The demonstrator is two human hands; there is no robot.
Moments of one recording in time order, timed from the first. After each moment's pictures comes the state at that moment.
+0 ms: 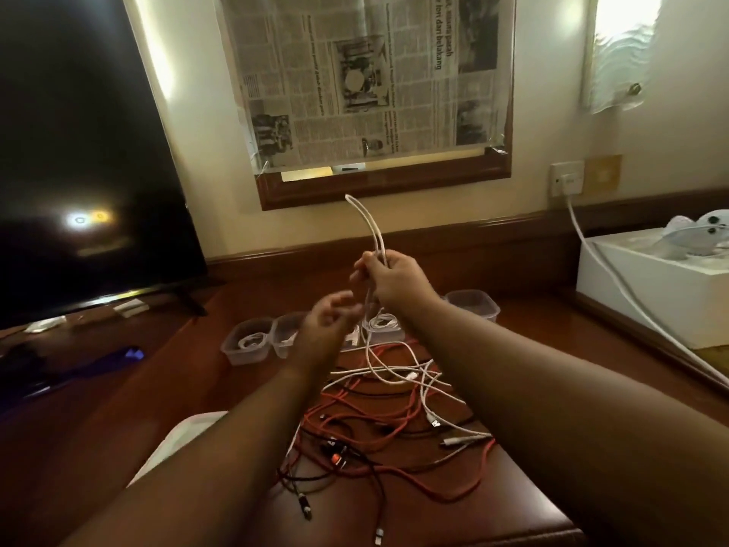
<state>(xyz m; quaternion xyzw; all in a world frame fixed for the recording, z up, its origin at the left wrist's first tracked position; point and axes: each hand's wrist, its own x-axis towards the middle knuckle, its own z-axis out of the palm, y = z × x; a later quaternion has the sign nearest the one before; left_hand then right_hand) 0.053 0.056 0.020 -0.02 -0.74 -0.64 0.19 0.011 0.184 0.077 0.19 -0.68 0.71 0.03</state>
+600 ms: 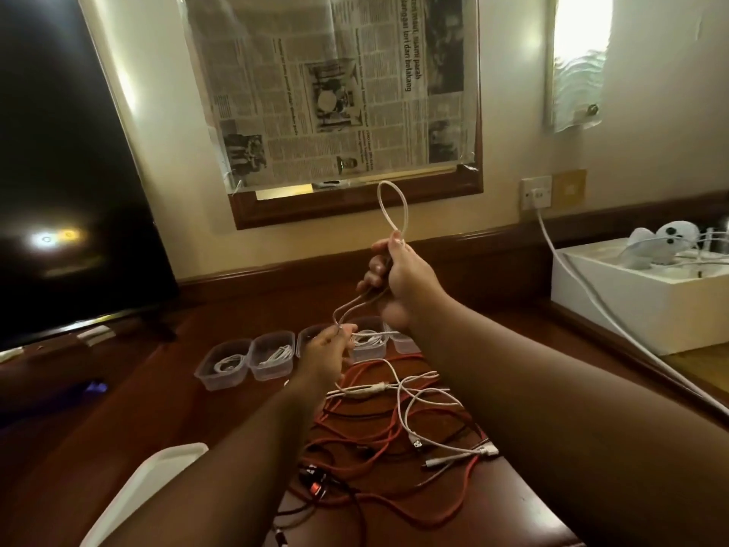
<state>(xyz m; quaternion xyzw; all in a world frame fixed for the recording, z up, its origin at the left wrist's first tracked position) 0.006 0.074 0.001 0.08 -0.78 -0.61 0.11 0.008 0.218 0.105 0.12 -0.42 0.90 -0.09</state>
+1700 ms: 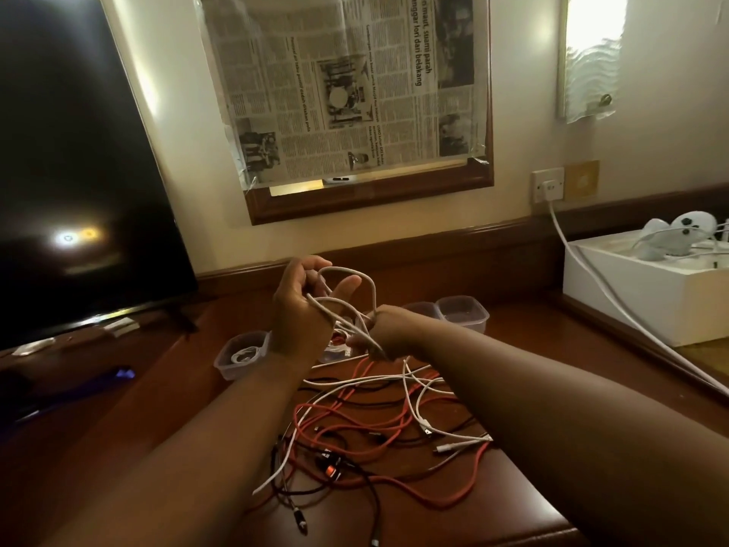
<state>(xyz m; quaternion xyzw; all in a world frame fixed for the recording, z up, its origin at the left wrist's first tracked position) 0.044 0.059 0.059 -0.18 -0.72 -0.48 0.47 0.001 0.205 0.056 0.28 -0.90 0.31 -0.11</state>
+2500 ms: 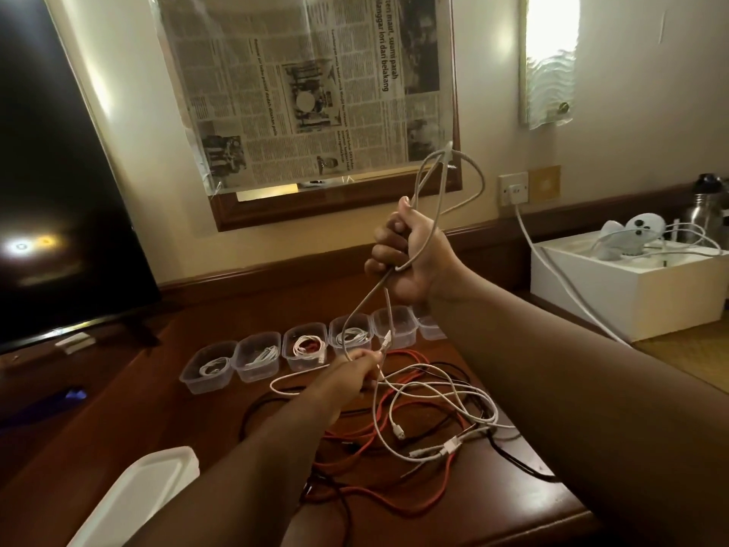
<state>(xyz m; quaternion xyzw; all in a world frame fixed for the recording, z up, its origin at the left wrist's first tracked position) 0.018 0.116 -0.016 0.02 -0.82 -0.56 -0.05 0.007 0.264 0.128 0.22 -0.35 0.90 -0.15</state>
